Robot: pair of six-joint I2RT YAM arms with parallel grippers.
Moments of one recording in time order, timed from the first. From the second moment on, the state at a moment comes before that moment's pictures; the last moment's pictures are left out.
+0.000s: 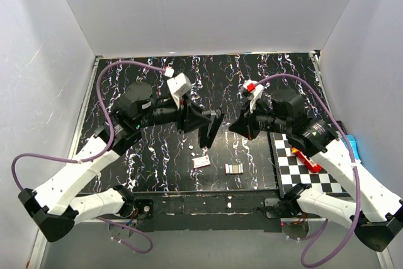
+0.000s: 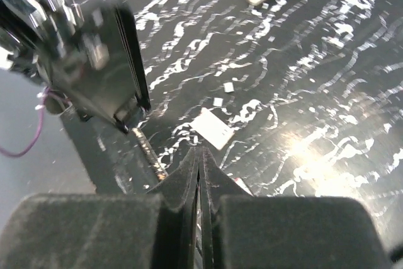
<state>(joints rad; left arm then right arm) -0.74 1.03 1.14 -0.24 0.60 -0.15 0.73 0.96 1.11 -0.61 -0.44 0.11</state>
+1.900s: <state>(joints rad) -0.42 2.29 2.06 -0.66 -0.01 -0.14 0.66 0.99 0.85 -0.42 -0.34 0.37</state>
